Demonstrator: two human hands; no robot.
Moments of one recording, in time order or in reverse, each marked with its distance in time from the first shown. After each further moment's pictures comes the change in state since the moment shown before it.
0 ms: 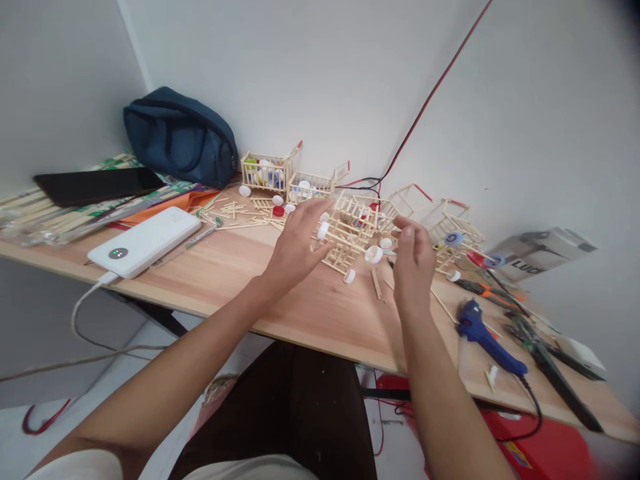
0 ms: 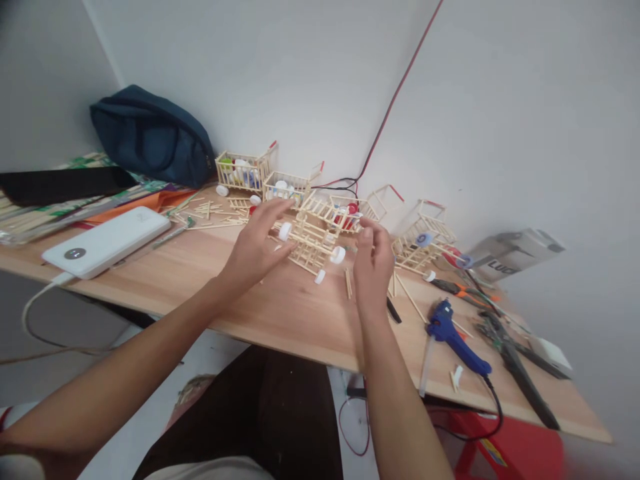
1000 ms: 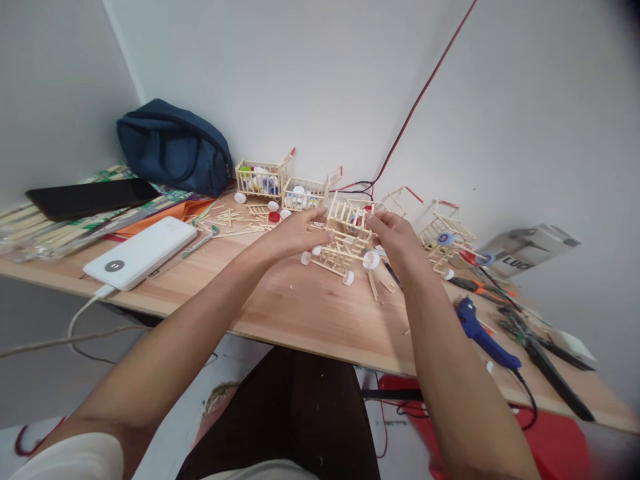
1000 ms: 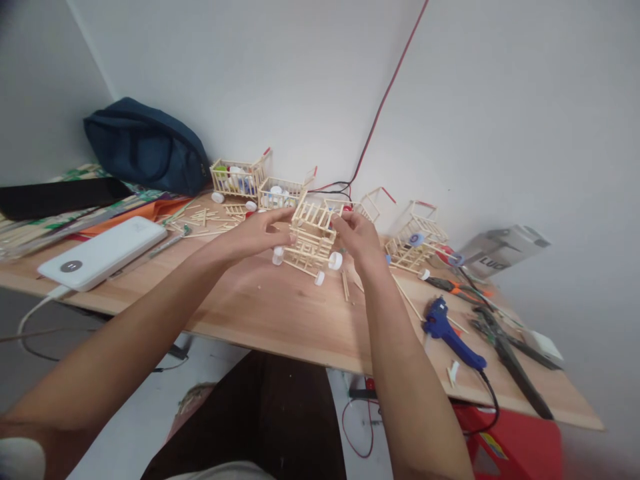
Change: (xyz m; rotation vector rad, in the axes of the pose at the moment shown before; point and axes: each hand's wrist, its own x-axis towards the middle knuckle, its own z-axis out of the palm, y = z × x) left_hand 0.044 -0.009 -0.013 -0.379 -0.369 -0.383; right_hand 0.055 -0.007 0.015 0.131 -0.388 0.299
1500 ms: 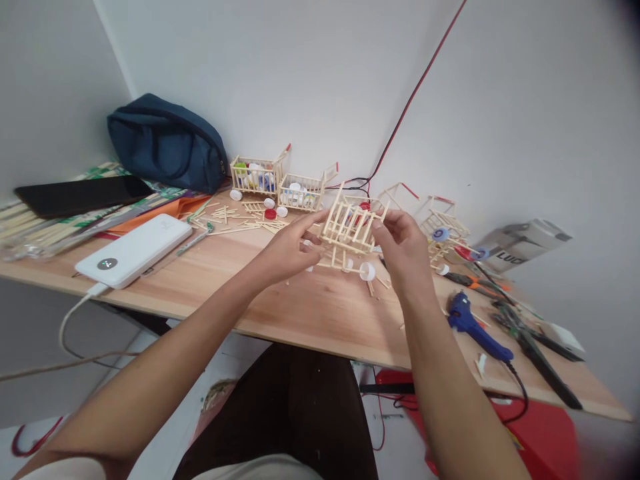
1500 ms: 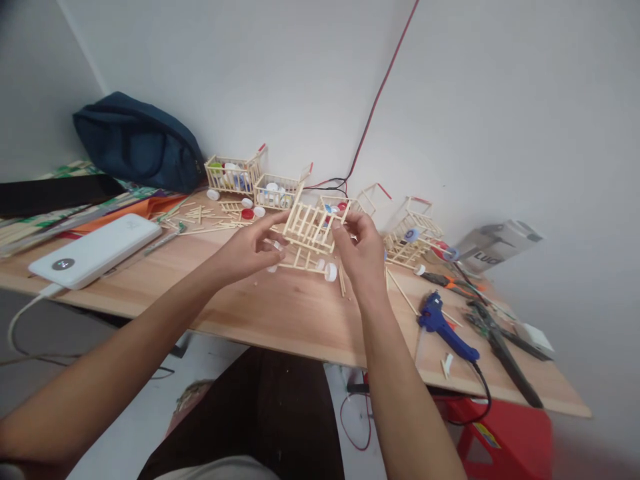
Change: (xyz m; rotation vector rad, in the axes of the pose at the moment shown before) left_hand -0.032 -0.007 0.014 -0.017 0.052 0.155; right_hand -0.043 -0.004 -0.001 0.020 0.175 -0.220
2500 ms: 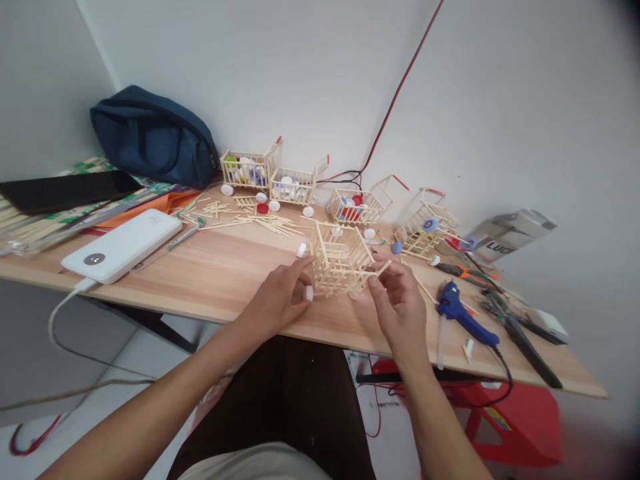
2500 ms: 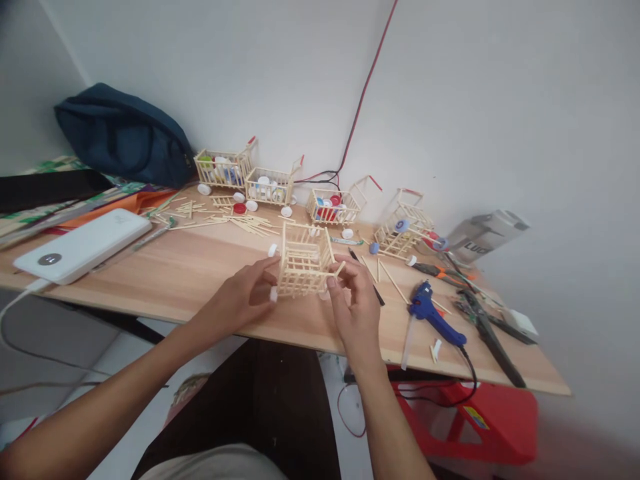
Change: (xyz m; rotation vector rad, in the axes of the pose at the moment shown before) left_hand -0.074 0.012 0.037 0.370 -0.097 -0.200; right_hand -0.101 0.021 -0.031 -0.089 -0.011 -0.099
